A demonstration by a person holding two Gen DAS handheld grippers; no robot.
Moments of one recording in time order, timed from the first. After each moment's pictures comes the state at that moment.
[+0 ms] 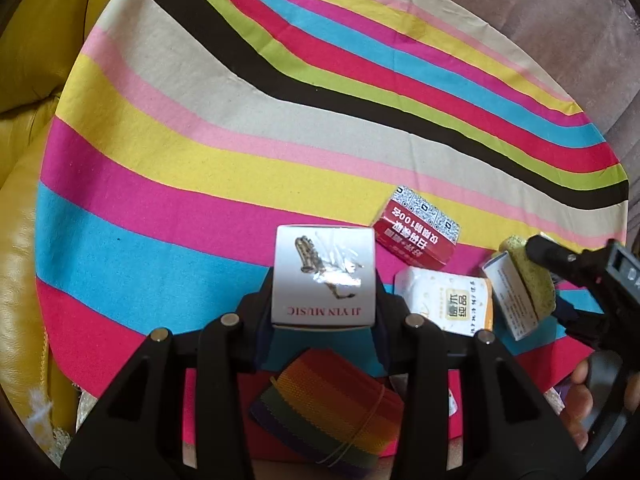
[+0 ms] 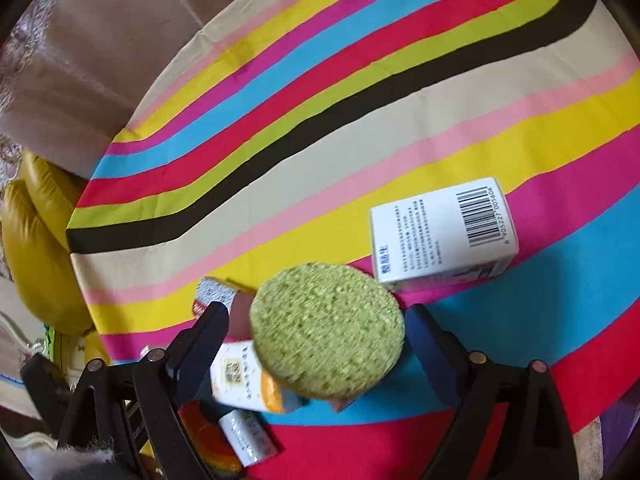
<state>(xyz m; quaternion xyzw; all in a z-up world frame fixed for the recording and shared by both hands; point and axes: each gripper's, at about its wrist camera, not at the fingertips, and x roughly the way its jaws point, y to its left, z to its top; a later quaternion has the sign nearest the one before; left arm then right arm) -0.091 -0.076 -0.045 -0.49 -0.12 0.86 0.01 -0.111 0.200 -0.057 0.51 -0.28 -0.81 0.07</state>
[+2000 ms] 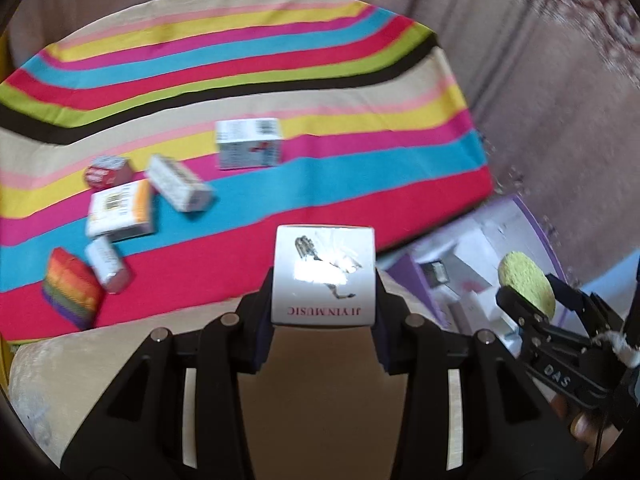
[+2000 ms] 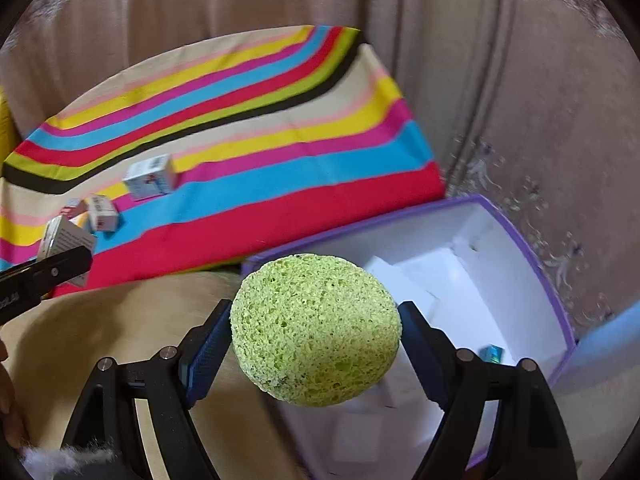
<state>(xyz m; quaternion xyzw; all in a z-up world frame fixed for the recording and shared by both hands) 0.061 0.151 0.011 -0.47 0.01 0.85 0.25 0.152 0.360 -0.005 0.44 -0.08 -0.88 -0.17</state>
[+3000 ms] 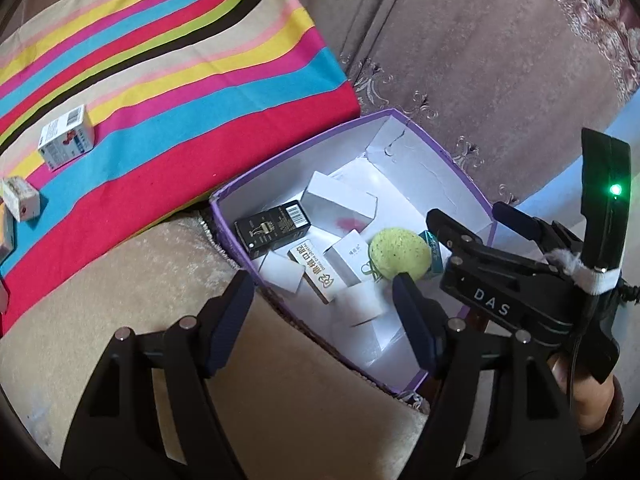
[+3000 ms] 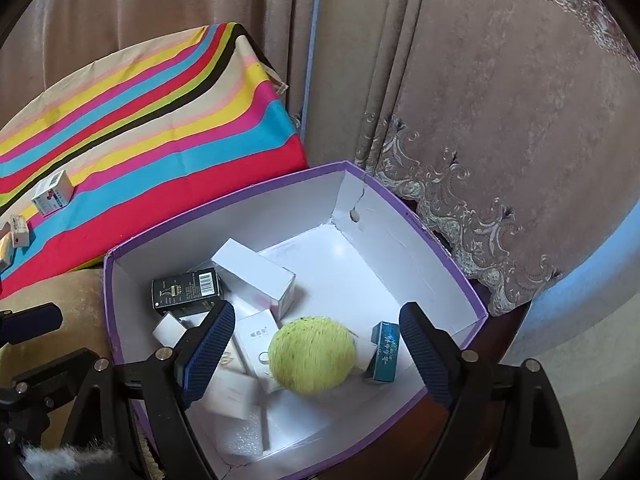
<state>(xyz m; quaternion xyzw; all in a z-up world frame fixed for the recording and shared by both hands) 0.120 0.257 0.001 -0.51 0.06 0.76 0.40 0.201 0.430 -0.010 0.44 -0.08 -0.85 -0.28</state>
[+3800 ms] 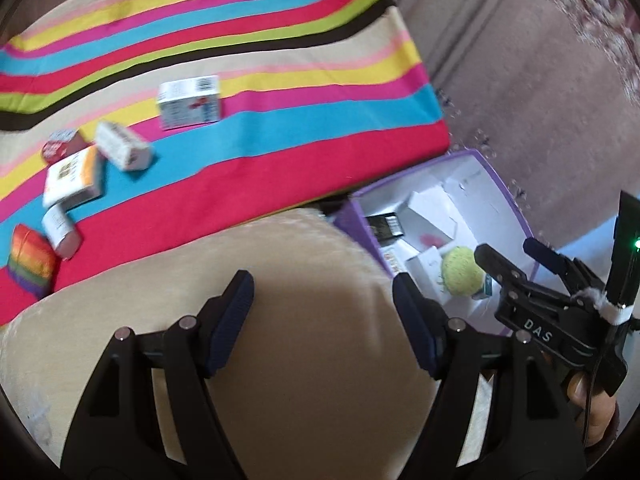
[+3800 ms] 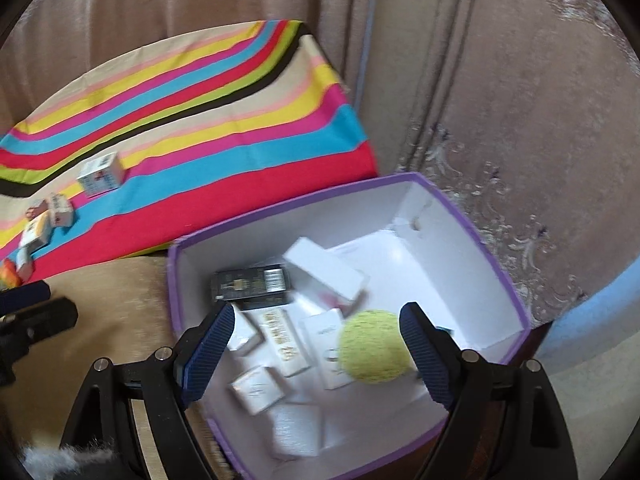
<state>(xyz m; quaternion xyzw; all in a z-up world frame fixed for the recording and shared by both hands) 0.080 0.154 0.004 -0.52 0.01 0.80 0.30 0.176 0.377 -0.005 0.45 -0.07 -0.87 -0.19</state>
